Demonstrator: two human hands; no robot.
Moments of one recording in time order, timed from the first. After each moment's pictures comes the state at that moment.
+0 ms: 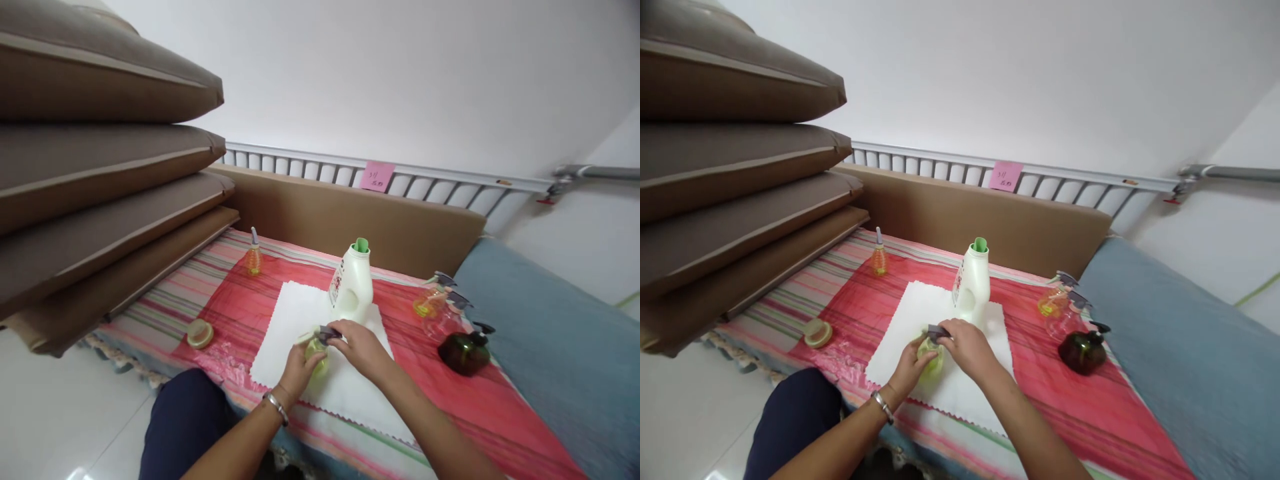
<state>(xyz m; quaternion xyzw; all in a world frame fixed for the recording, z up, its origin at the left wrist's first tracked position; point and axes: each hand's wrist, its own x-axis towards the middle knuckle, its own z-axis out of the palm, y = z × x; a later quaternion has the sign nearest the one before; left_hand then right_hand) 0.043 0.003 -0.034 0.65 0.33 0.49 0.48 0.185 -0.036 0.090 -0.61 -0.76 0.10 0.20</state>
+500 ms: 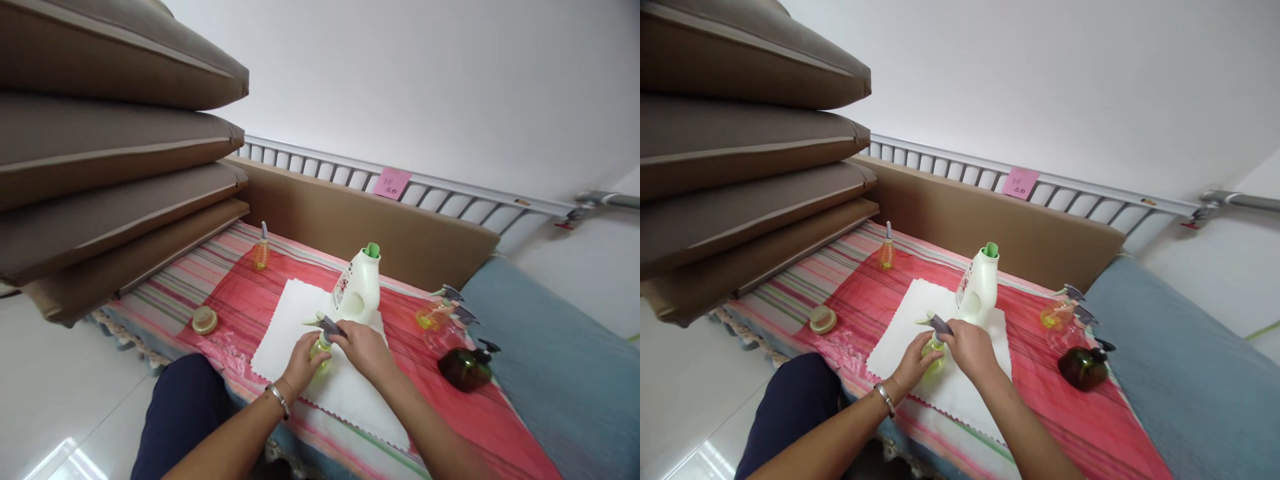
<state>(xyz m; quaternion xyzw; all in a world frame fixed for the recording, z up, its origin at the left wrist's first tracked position) 0.046 0.004 -0.037 0.66 0.33 0.50 0.45 0.167 -0.035 0.107 -0.69 -0.72 0.01 0.06</state>
